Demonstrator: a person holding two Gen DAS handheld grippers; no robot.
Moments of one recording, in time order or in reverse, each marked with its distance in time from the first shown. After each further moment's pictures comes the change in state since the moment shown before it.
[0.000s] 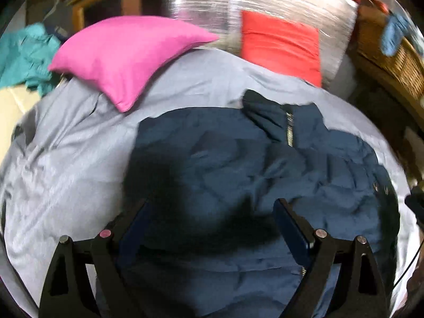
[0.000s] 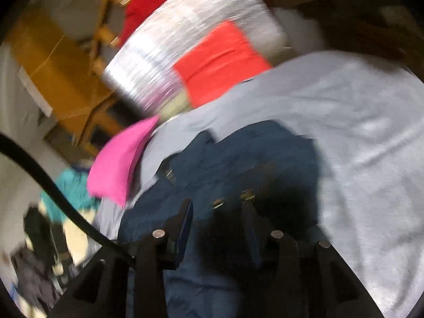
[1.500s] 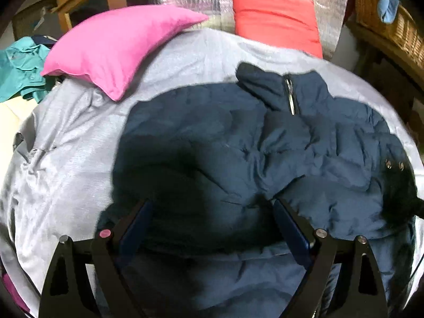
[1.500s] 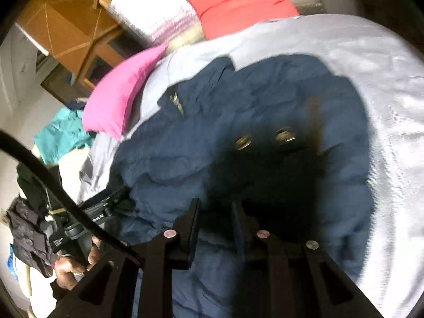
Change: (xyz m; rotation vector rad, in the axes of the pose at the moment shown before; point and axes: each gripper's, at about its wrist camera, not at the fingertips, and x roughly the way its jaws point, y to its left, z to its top) left arm 0.014 -0.009 0.002 0.058 0.074 0.069; right arm 0.041 0.004 -0.016 -0.048 0.307 -0.002
